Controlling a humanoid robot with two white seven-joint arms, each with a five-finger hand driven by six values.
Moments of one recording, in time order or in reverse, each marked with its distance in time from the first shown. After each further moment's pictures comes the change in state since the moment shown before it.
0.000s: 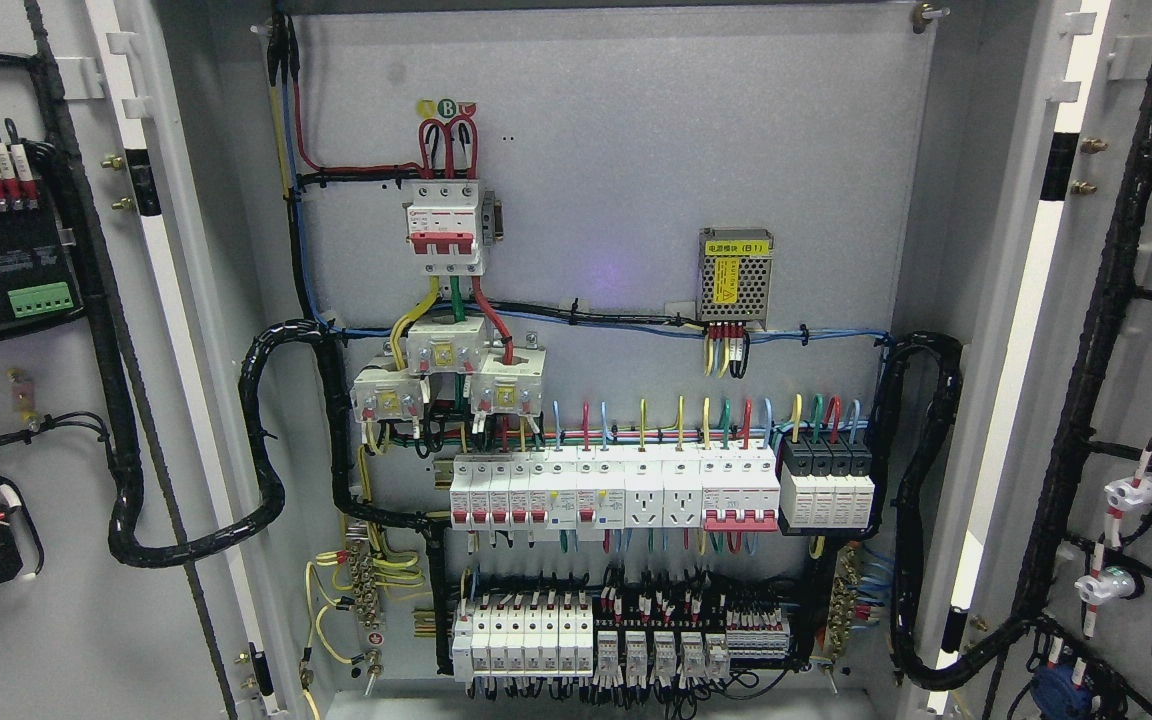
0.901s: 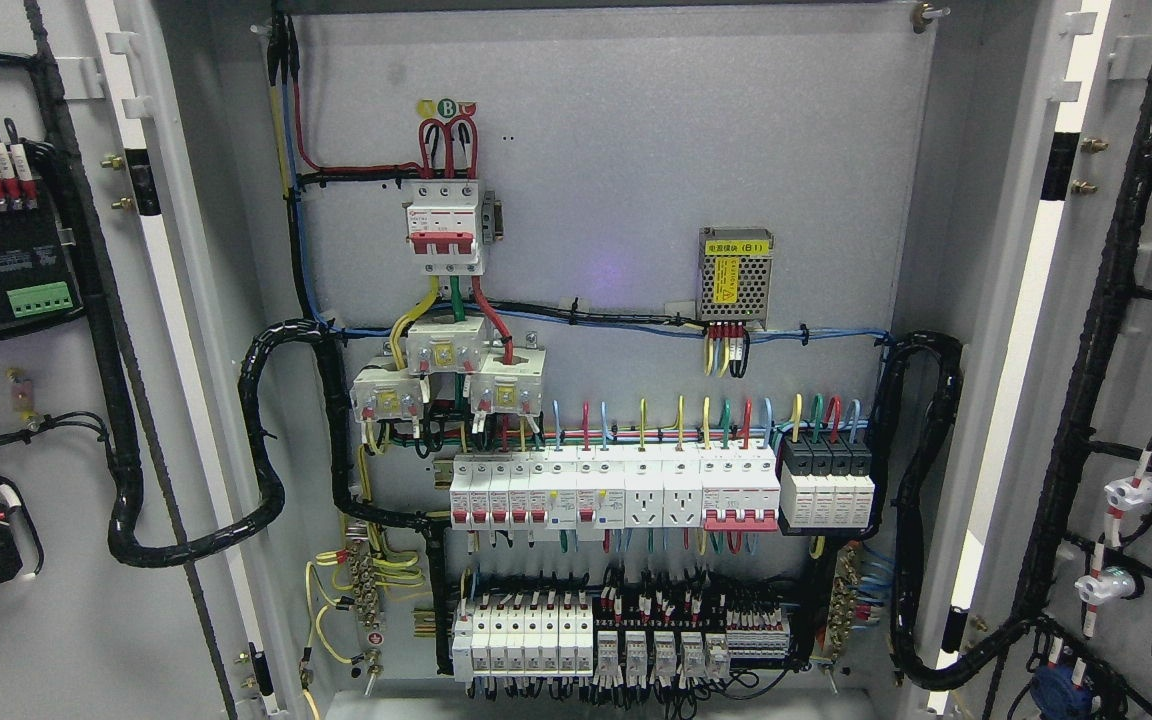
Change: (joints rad) left arm -0.153 -0.070 0.067 0.561 -0.107 -0.011 0.002; right arm -0.207 0.111 -0.065 0.441 0.094 0.512 -0.331
